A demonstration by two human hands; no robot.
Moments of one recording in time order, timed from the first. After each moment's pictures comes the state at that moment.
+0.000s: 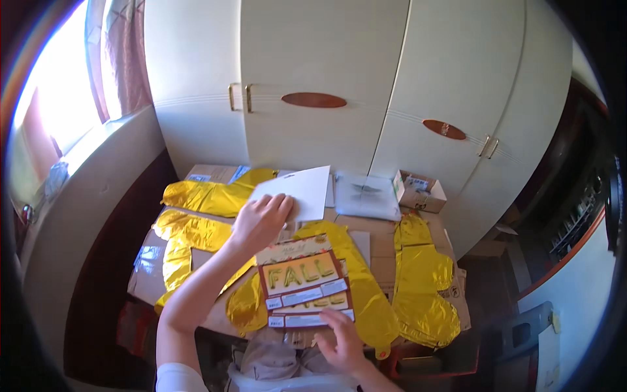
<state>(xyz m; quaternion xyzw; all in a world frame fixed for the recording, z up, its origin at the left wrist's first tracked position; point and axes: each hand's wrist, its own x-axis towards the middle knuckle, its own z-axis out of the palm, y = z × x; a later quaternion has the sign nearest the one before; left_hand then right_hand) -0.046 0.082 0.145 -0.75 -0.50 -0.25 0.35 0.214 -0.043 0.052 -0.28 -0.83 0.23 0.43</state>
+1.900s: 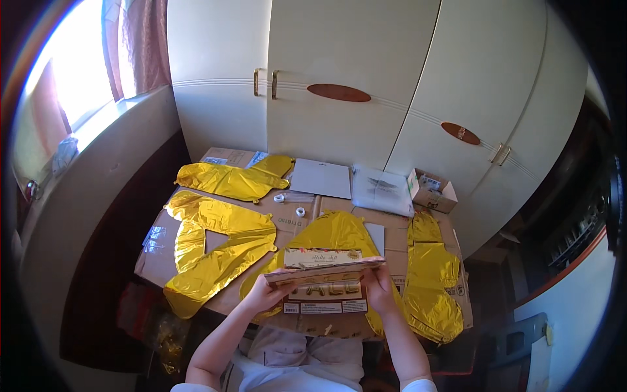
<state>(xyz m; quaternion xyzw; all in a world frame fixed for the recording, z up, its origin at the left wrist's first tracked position) -0.049 -0.049 -0.001 -0.59 -0.44 -0.57 -0.37 0.210 0.047 0.037 -0.27 -0.62 0.58 0.45</state>
